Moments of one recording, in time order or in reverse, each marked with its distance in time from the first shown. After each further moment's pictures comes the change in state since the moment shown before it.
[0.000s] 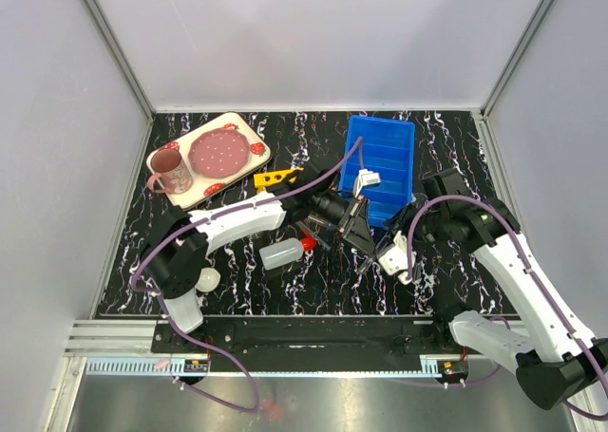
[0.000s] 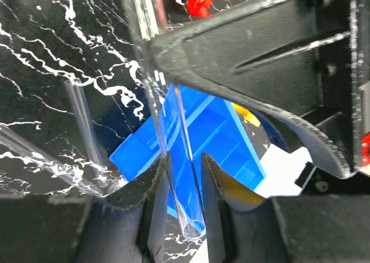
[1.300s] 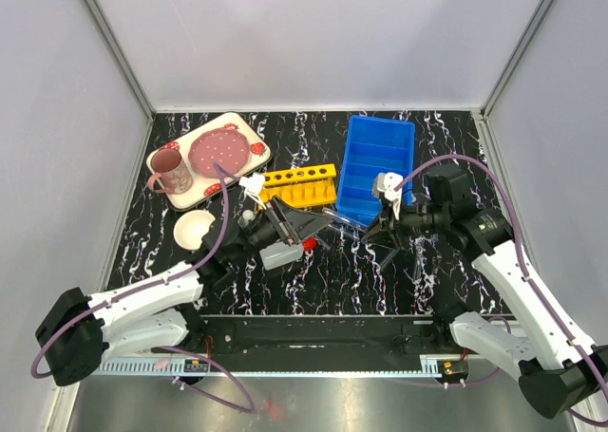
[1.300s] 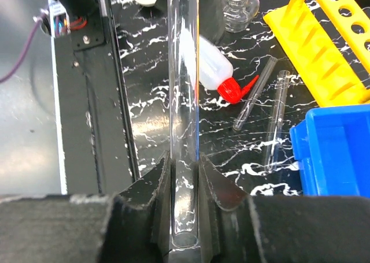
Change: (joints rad) left arm 0.013 -0.775 -0.796 0.673 -0.959 -0.265; right arm 0.001 -0.064 -0.100 0.383 -0.287 1.424
